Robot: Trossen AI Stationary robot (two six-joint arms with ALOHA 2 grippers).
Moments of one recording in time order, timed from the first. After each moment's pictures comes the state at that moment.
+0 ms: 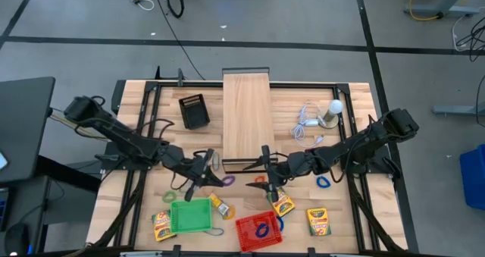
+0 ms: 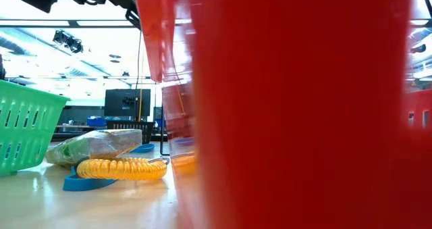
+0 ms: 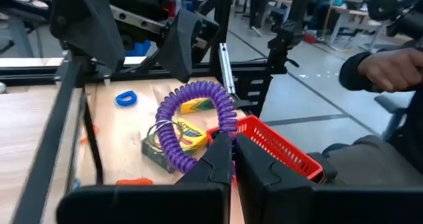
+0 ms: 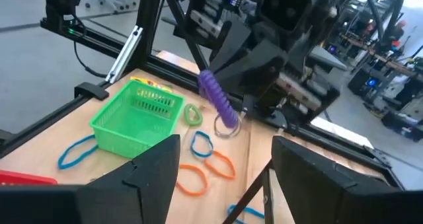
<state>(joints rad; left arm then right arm) -0.40 1.28 0.53 0.60 -0.04 -0.09 0.35 1.54 0.84 0.52 0.18 -0.32</state>
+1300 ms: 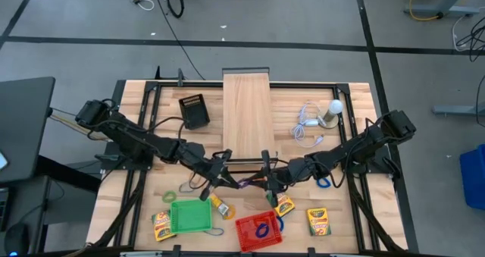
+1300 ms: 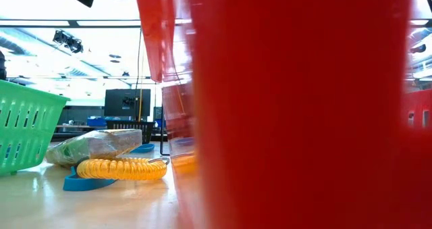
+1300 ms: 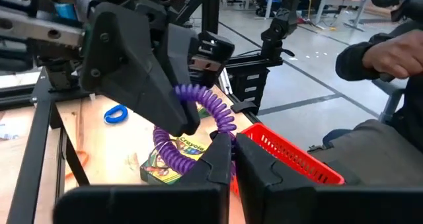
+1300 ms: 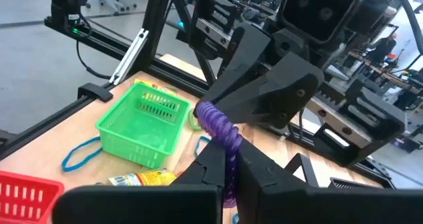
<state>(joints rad) -0.31 1.46 0.75 0.51 0.11 0.03 0.40 1.58 0.84 0.57 0.22 -0.35</state>
